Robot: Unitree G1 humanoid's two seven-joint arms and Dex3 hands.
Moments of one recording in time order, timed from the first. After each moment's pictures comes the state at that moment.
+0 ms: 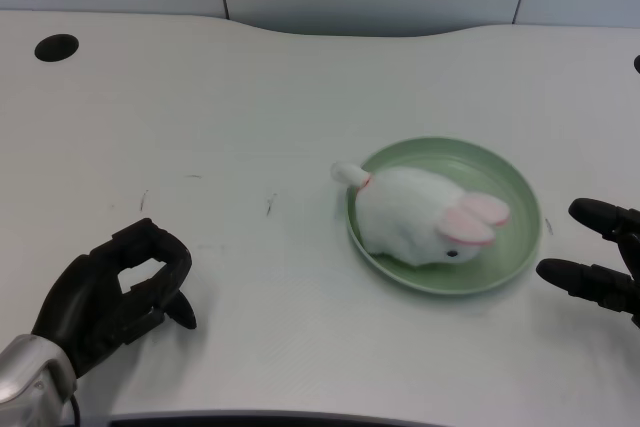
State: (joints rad) left arm -0.20 0.20 0.13 0.50 -0.29 -0.01 -0.52; right arm -0.20 -0.23 -0.30 0.55 0.50 0.05 0.75
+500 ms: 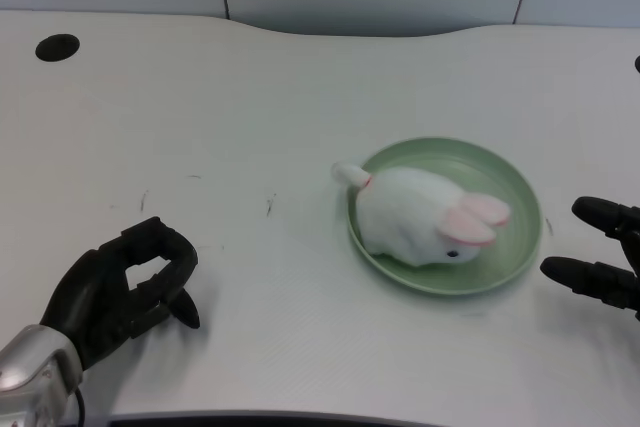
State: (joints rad) left arm -0.25 0.20 0.11 0.57 -0.26 0.00 -0.53; right arm -0.25 -0.25 -0.31 0.65 0.48 0.01 0.79
